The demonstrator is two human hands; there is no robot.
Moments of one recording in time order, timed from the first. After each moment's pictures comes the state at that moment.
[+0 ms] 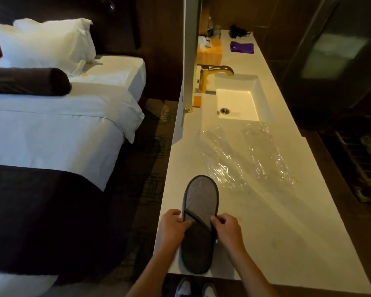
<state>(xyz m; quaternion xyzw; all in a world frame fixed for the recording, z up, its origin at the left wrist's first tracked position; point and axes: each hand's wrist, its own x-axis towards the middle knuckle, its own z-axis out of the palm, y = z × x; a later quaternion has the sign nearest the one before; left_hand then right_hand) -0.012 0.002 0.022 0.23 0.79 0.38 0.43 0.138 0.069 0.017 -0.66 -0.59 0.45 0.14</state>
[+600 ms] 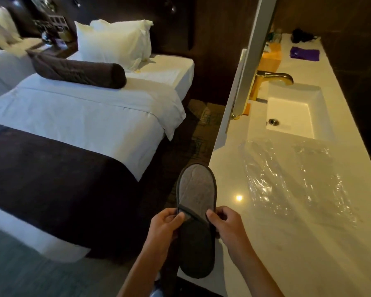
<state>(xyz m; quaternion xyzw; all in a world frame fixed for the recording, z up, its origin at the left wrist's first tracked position) -0.092 -0.052 0.050 0.08 0.66 0.58 0.47 0.054 0.068 0.063 -0.48 -0.60 0.61 0.16</state>
